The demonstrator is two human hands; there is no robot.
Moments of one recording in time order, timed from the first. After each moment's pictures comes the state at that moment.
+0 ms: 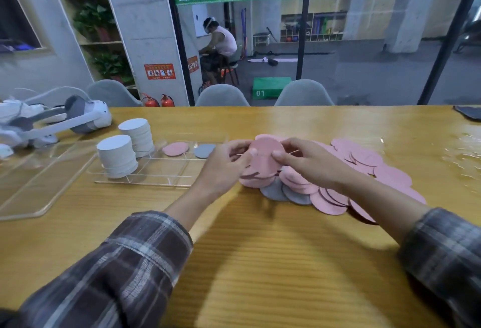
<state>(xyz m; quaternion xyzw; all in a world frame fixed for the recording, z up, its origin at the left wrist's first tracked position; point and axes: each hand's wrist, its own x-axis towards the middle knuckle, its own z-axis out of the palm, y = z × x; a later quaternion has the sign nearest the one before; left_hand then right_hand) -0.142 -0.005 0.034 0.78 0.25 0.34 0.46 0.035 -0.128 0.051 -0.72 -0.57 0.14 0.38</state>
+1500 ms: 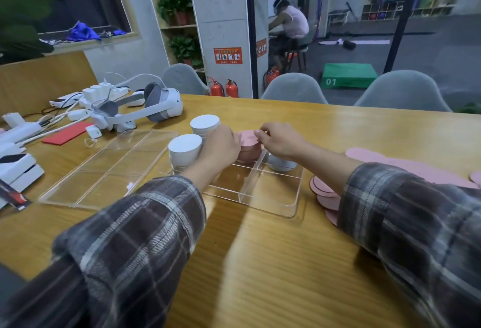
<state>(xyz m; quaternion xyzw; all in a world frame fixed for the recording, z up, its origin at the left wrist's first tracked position) -0.209 0.176 0.046 0.78 0.56 0.25 0.15 -0.047 0.149 0.042 -0.71 -0.65 0.13 0.24</state>
